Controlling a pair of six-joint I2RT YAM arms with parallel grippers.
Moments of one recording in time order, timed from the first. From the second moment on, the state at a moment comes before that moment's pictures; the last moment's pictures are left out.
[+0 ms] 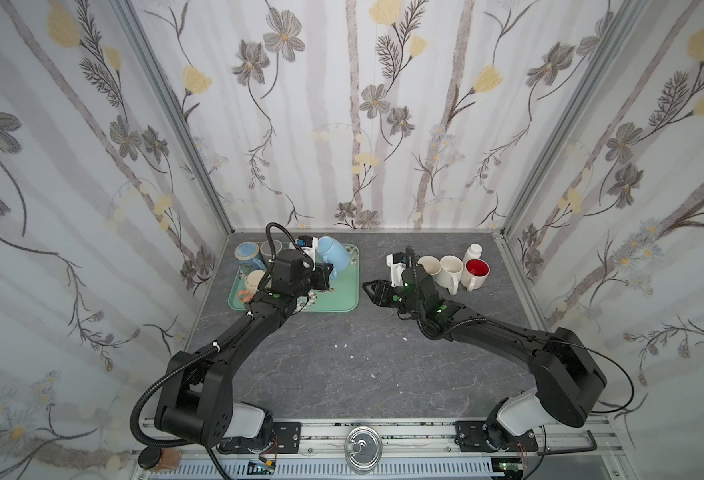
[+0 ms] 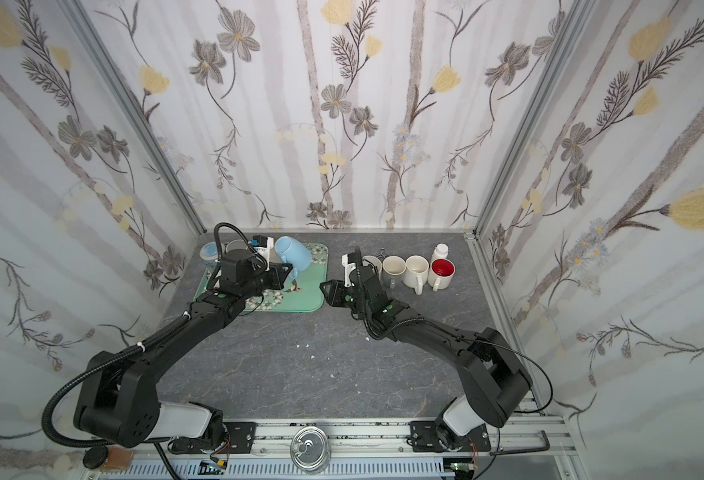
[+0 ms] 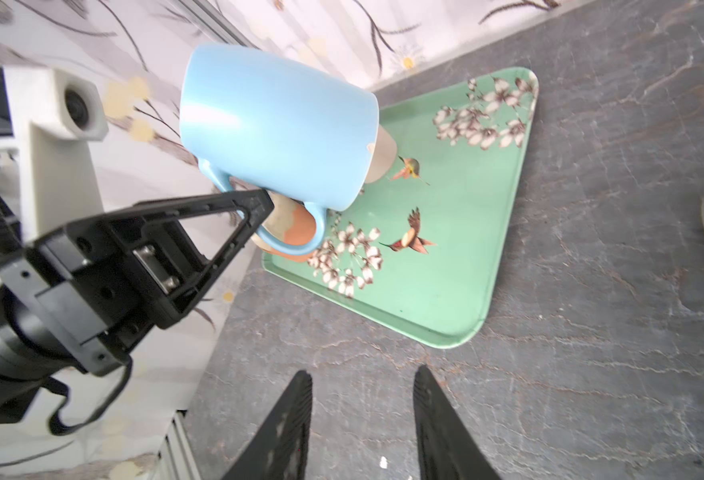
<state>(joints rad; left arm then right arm) -0.32 1.35 0.89 0.11 0.29 -0.36 0.74 1.51 0.95 0.21 -0.15 0.76</state>
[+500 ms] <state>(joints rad) -0.31 1.22 0.75 0.64 0.47 -0.73 0.72 1.46 0.90 0.60 -0.36 0.91</state>
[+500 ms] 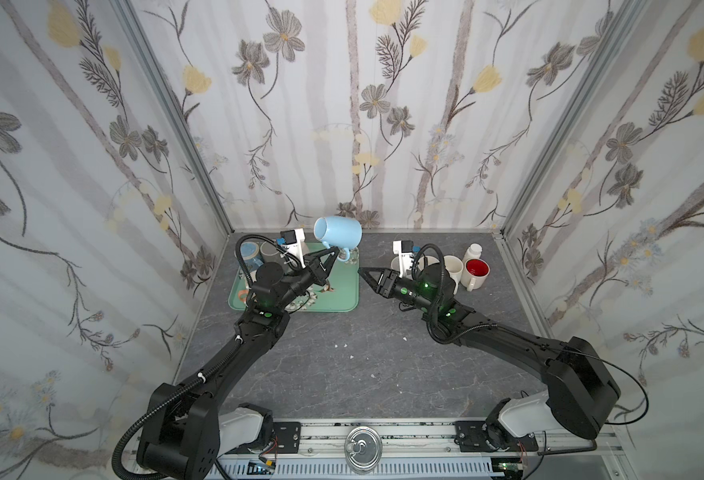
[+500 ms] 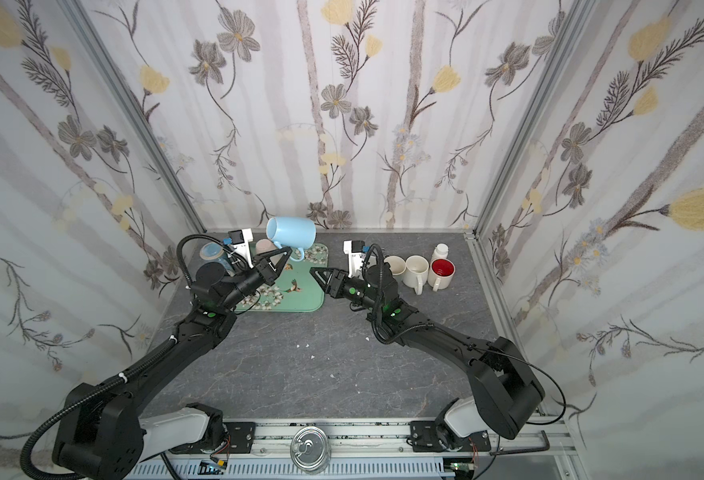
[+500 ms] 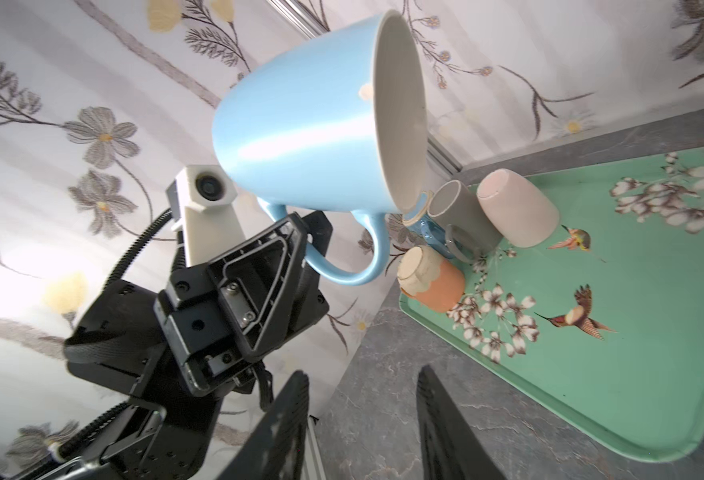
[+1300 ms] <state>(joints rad) -0.32 1.30 0.72 0.98 0.59 -1.01 0.67 1.62 1.06 0.83 -0.49 1.11</state>
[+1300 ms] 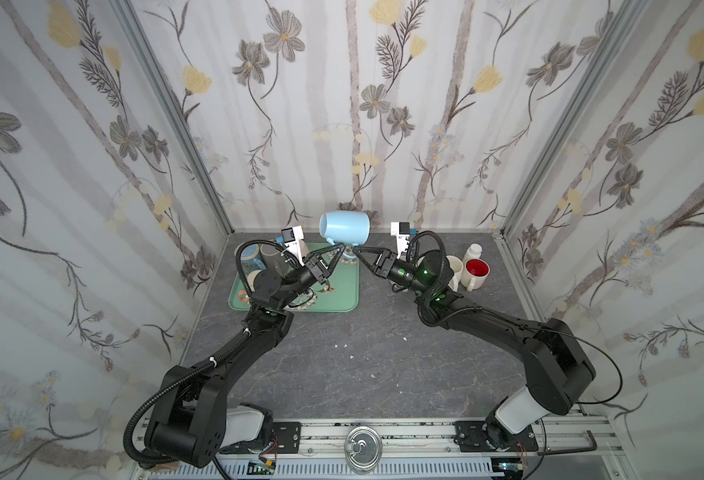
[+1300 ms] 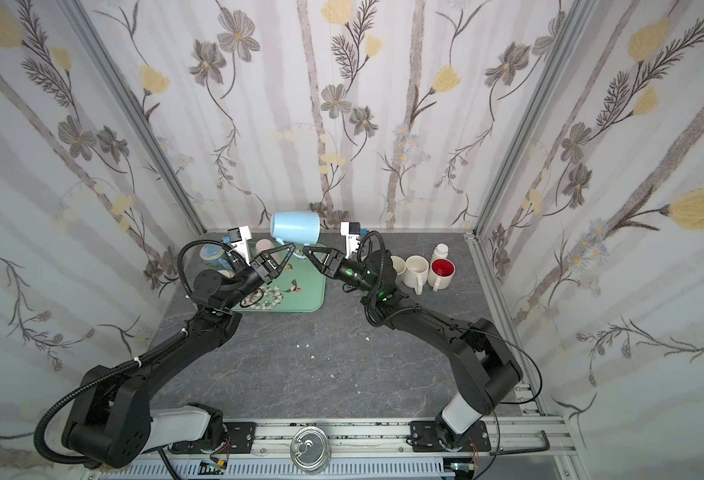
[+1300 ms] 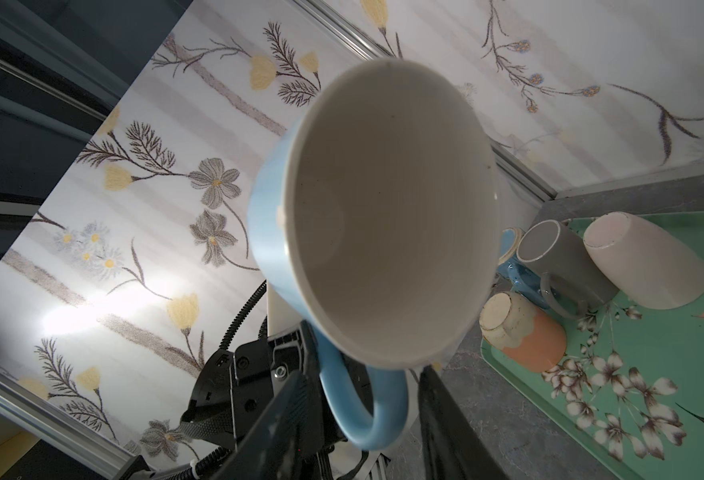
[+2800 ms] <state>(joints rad) -0.32 1.32 0.72 0.96 0.67 -0.99 0.65 1.69 1.06 0.97 -0.57 1.21</state>
